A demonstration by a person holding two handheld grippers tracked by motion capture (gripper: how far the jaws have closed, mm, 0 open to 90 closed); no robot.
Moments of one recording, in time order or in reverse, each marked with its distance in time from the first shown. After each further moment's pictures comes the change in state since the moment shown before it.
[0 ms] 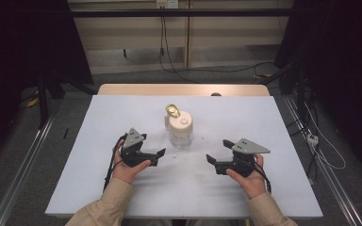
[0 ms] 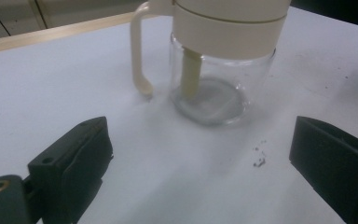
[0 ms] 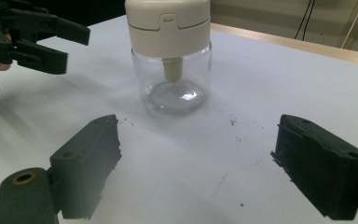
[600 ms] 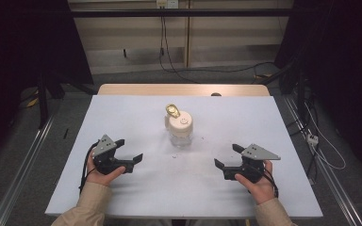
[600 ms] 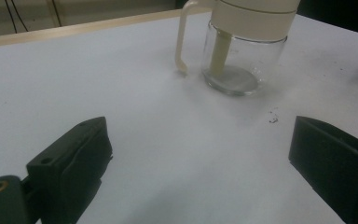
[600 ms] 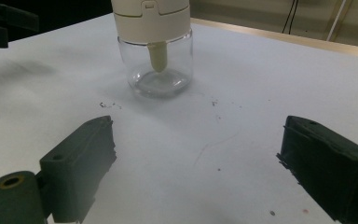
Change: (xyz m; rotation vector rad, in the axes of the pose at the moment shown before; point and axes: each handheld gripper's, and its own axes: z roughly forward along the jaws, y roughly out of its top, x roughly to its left) left arm 0.031 -0.023 -0.060 -0.015 0.013 -0.037; right arm -0.007 -0.014 -0.022 -0.004 -0.042 0.012
